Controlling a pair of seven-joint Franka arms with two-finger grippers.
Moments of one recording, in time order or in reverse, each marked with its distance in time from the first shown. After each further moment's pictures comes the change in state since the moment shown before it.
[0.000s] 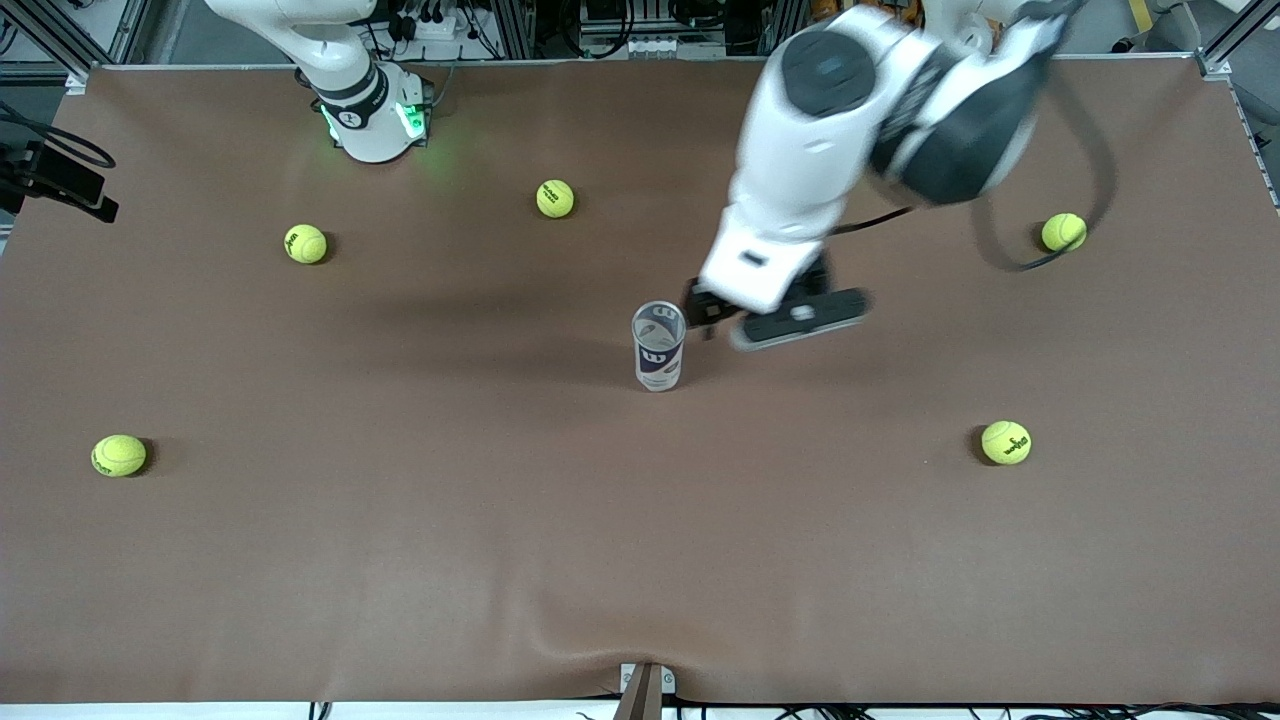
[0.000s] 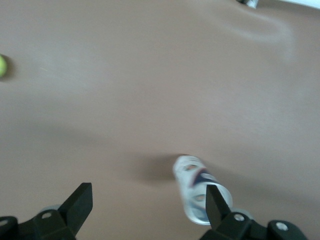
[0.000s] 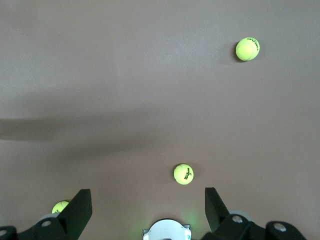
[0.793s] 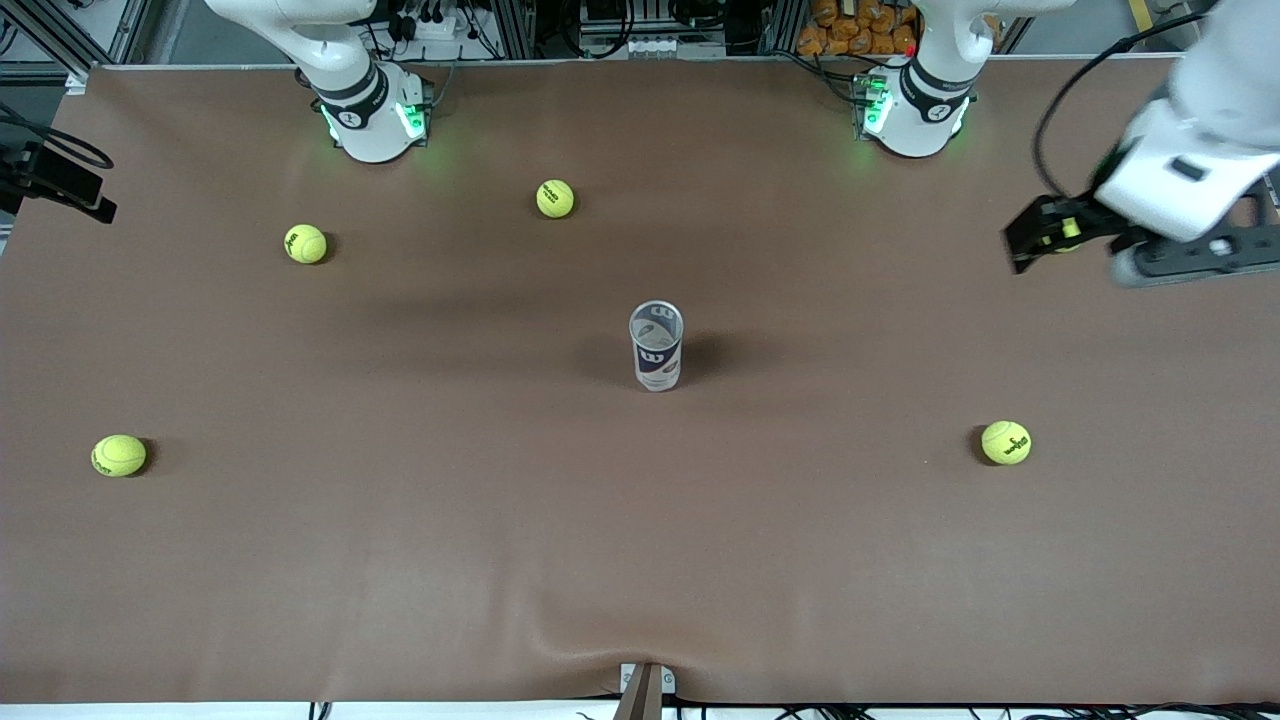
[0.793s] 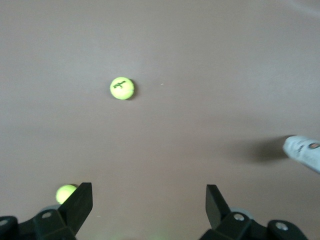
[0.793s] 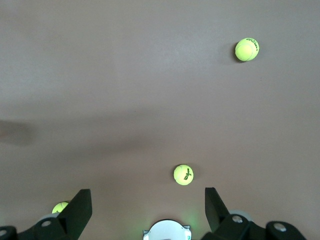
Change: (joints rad) left arm 0.404 -0.257 0.006 -0.069 -0.002 -0.286 0.614; right arm 0.000 0.000 -0.001 0.000 0.000 0.006 0.001
